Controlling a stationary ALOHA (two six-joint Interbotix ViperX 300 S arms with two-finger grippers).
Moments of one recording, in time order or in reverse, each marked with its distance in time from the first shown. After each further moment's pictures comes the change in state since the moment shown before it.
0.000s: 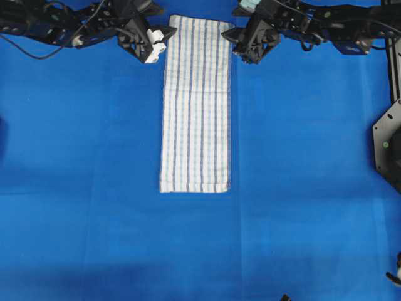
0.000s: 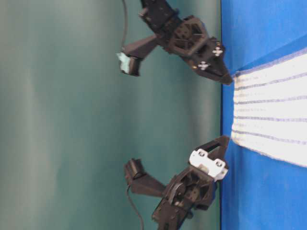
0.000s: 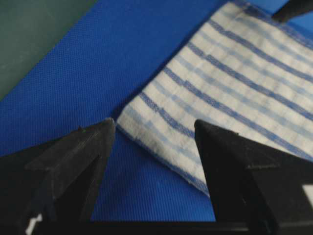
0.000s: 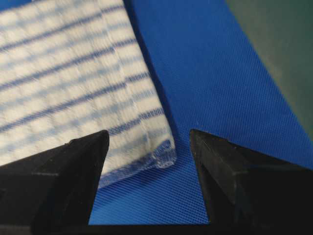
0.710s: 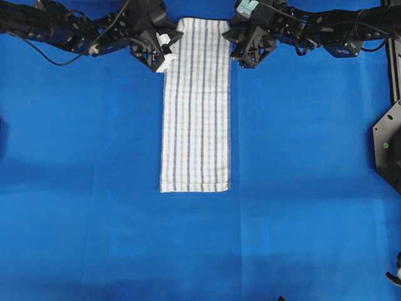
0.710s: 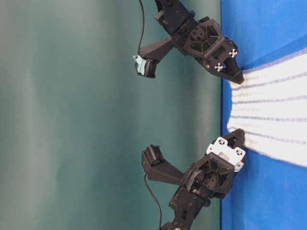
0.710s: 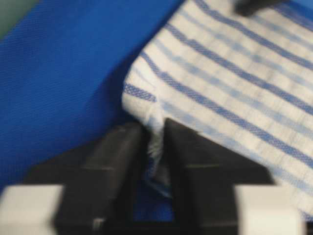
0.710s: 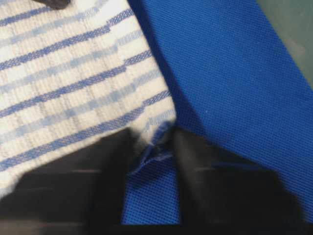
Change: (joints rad) left arm -0.038 0.100 -0.055 0.002 -0.018 -0.003; right arm 0.002 0.063 -0.002 0.009 -0.048 0.003
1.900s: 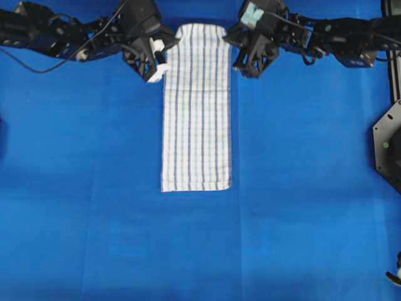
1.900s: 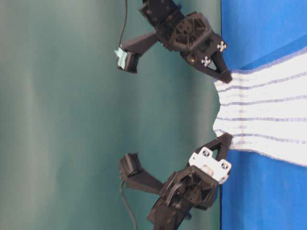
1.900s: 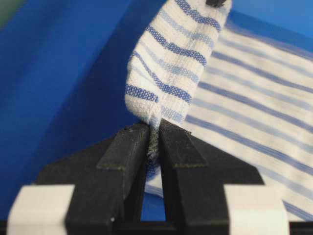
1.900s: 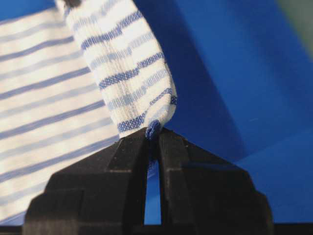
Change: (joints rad) left arm -0.083 -0.176 0.098 0.000 0.064 0.041; right arm 0.104 -0.146 0.078 0.005 0.026 0.014
